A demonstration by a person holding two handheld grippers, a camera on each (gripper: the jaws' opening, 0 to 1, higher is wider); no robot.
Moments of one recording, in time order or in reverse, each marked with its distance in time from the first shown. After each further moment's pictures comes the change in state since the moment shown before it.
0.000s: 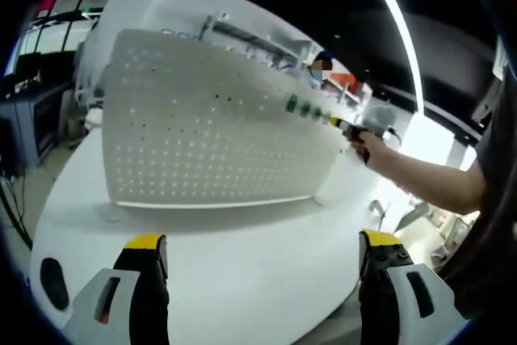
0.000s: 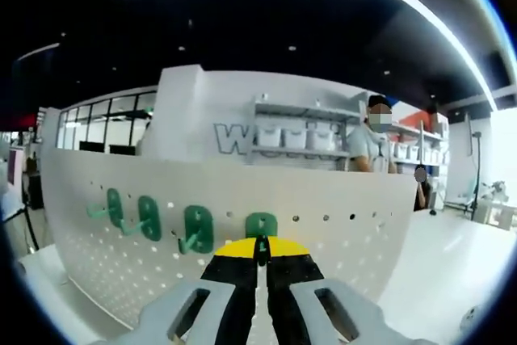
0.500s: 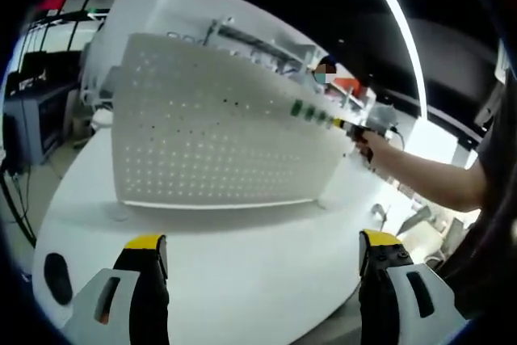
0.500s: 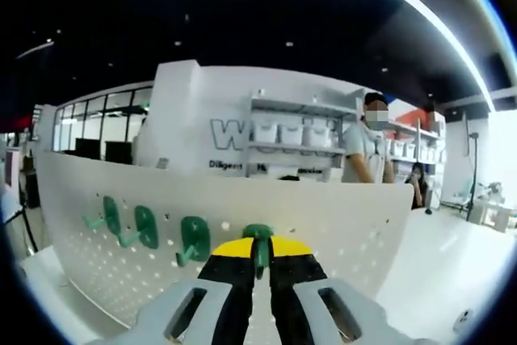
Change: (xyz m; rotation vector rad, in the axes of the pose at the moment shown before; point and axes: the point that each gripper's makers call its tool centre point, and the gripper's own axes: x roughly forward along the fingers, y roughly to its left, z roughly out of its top) left arm -0.013 0.005 0.001 -0.006 -0.024 0.020; right arm 0.004 -0.012 0.009 -0.010 0.021 -0.017
